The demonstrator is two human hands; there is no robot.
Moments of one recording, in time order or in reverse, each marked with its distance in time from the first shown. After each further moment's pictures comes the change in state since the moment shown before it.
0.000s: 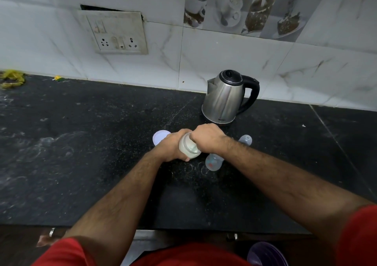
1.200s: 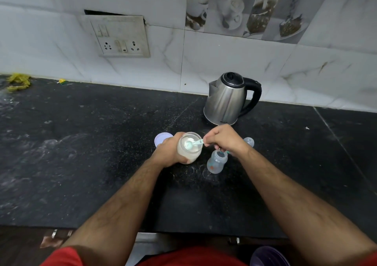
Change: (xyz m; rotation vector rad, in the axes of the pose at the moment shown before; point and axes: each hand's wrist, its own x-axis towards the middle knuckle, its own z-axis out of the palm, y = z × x) left_hand -0.006 -0.007 0.006 0.019 0.092 -0.131; right_hand -0.027 0.032 0.027 1.516 0.101 0.484
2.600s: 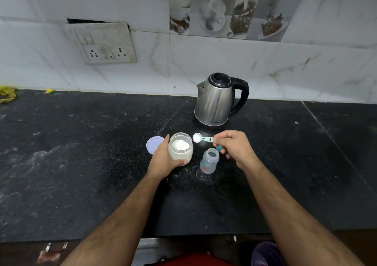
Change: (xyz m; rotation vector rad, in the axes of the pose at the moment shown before) left_hand -0.017 0.007 0.024 -0.194 0.208 -0.091; right_hand -0.044 0.026 -0.020 0.303 0.281 -0.022
